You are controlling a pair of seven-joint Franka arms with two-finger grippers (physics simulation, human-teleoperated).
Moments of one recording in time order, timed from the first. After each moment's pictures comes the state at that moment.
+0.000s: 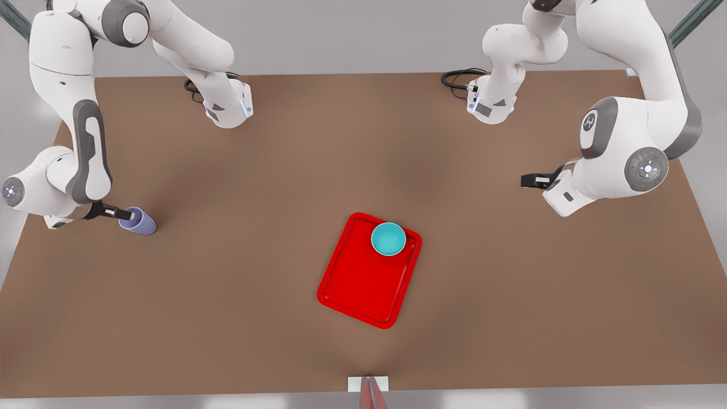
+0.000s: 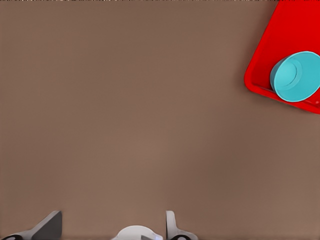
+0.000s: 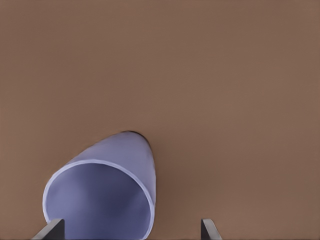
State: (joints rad) left arm -0.13 0.19 0.02 -1.52 -0.05 1.34 -0.04; right arm -0.33 0.34 -0.17 -2.04 0.07 2.12 -0.25
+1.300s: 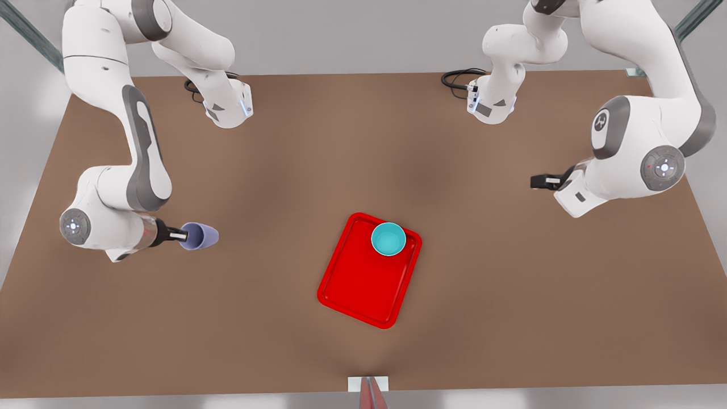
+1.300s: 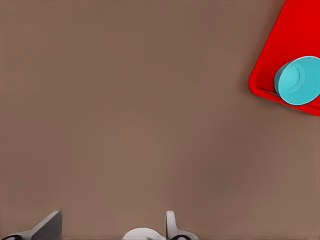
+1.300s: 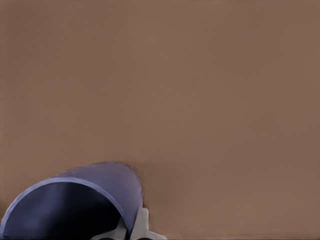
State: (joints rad) left arm -0.12 0.21 0.03 -1.48 -0.04 1.33 -0.01; right arm -0.21 0.35 0.25 -1.72 0.07 1.81 0.22
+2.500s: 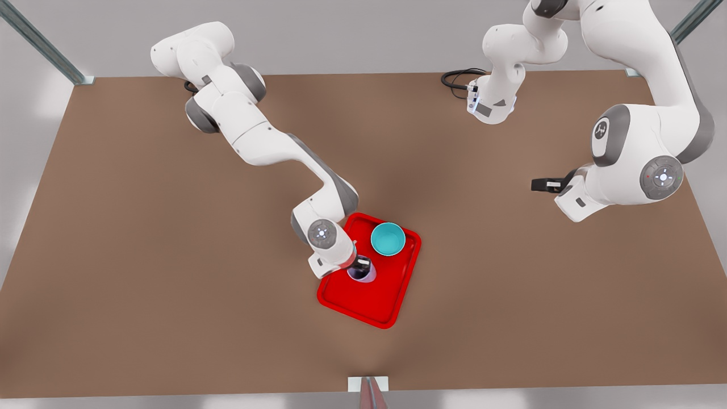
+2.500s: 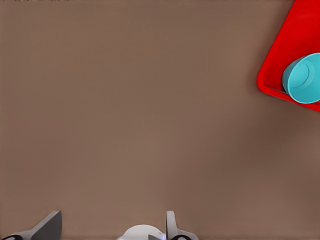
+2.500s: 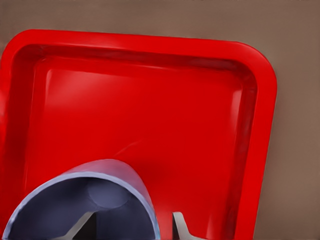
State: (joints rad) left arm -0.12 0.22 0.05 -1.49 -0.04 1.33 0.00; right arm 0.51 1.05 0.19 -0.97 0.00 2.14 0.84
